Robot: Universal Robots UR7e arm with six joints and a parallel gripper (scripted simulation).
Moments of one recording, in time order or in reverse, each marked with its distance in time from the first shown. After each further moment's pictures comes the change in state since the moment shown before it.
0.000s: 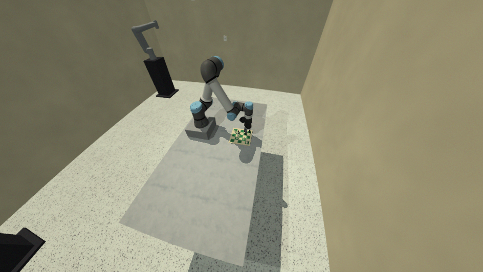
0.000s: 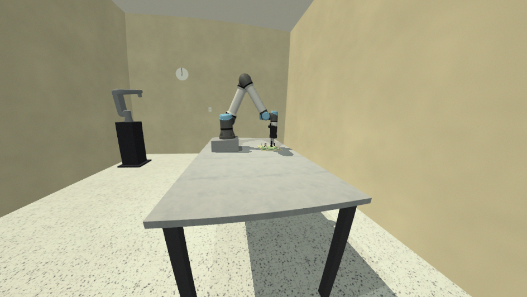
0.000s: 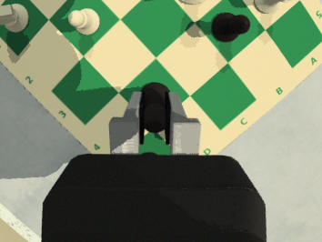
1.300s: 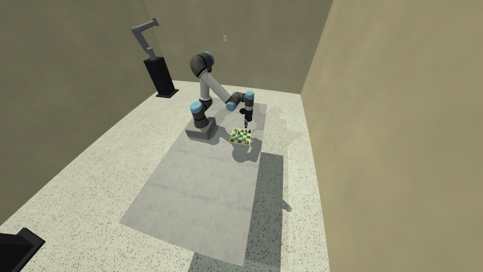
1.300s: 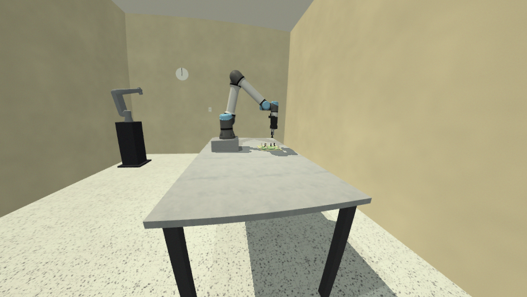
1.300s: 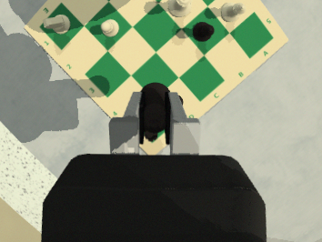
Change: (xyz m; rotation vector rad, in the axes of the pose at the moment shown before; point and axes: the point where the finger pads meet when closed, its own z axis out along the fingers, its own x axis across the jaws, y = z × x) arm 0.000 0.001 -0.098 -0.002 -0.003 0.000
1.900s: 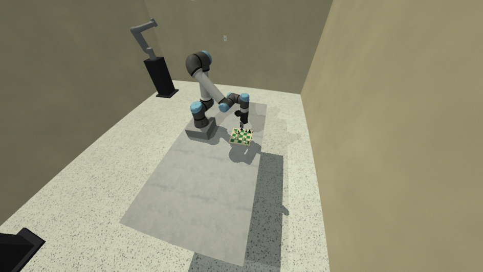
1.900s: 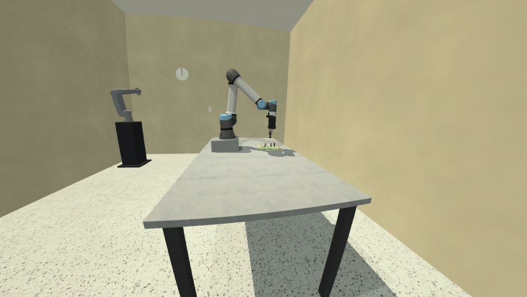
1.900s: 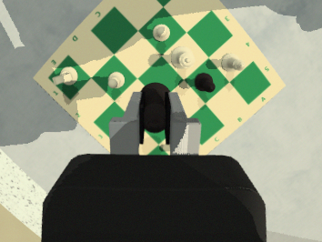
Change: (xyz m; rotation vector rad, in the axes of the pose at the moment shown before) arm -0.006 -0.057 -0.005 0.002 0.004 0.015
